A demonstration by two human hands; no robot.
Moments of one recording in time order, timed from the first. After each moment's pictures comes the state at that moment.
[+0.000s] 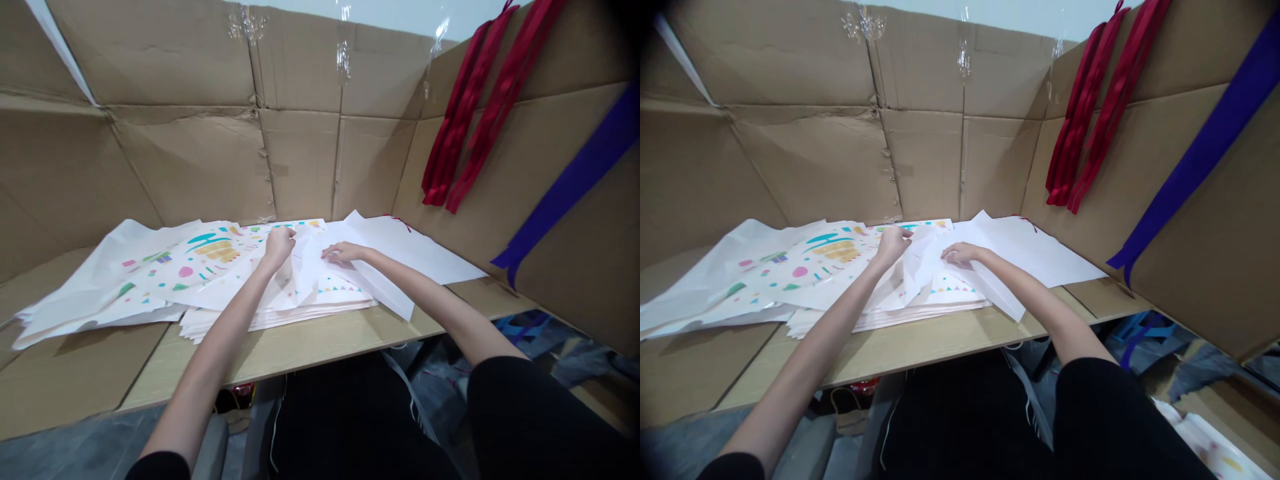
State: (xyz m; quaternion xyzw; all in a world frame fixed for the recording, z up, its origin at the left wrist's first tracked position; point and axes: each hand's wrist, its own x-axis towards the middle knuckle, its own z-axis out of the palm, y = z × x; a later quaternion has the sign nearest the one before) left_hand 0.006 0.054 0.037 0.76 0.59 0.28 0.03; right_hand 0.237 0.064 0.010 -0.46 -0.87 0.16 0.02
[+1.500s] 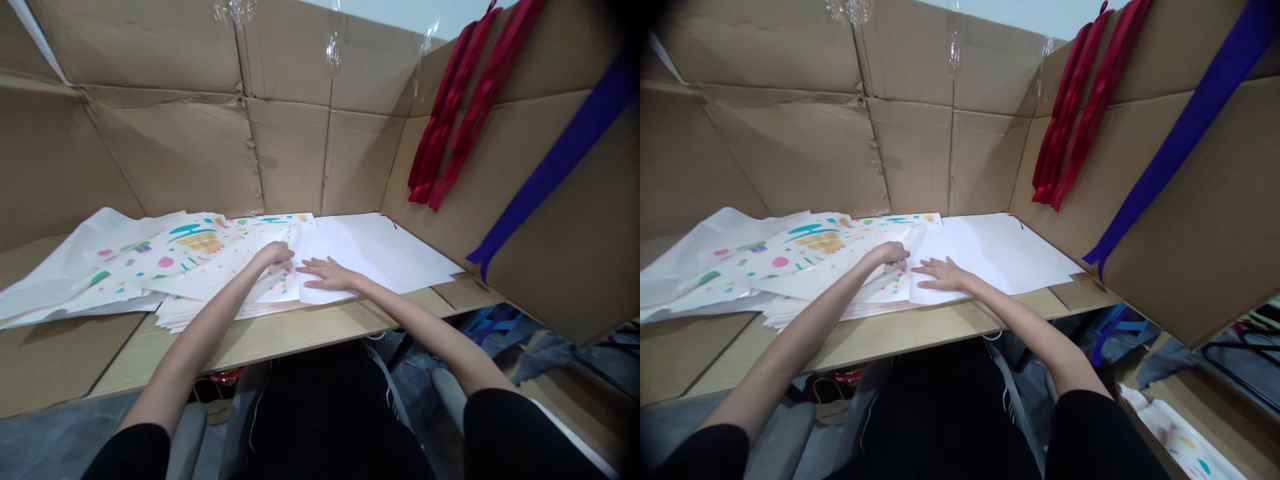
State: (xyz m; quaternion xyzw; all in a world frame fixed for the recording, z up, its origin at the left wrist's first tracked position) left_hand 0.040 0.031 0.036 0.74 0.64 -0.02 0.18; right_hand 0.225 -0.029 -0.014 -0.42 -0.89 0.15 0.02
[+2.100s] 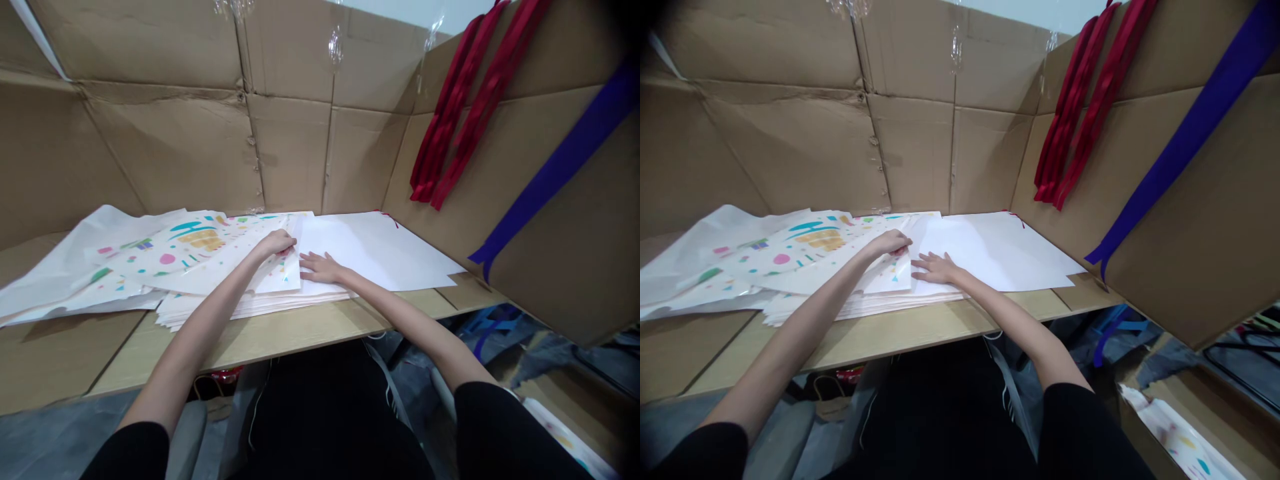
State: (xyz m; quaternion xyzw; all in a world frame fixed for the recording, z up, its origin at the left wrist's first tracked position) left_hand 0.030 0.033 0.042 0.78 0.55 0.14 0.26; right_hand 0.206 -0.001 -0.025 -0.47 -0.87 0.12 0.01
